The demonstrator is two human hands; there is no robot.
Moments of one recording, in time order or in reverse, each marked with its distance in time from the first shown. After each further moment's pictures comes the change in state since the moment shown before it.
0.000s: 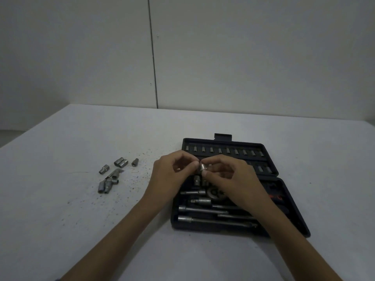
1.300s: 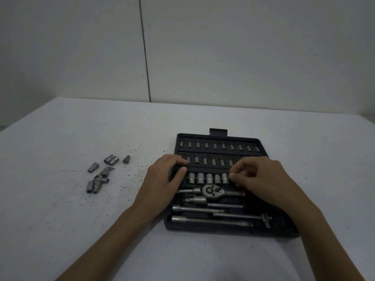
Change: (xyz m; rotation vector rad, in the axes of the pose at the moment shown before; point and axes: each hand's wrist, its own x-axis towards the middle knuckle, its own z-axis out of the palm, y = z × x) left_hand -0.007 -0.025 0.002 0.356 -0.005 0.151; right_hand -0.003 0.012 -0.049 -0.412 0.011 0.191
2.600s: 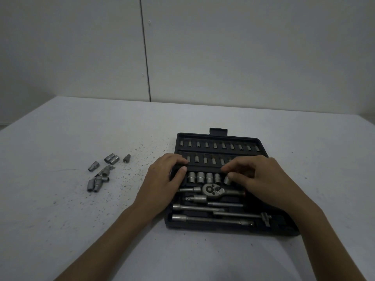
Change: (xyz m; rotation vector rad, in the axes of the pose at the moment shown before) left_hand -0.001 0.001 -0.001 0.019 -0.006 0.017; right_hand 0.000 0.001 0.000 -0.005 -0.047 -0.178
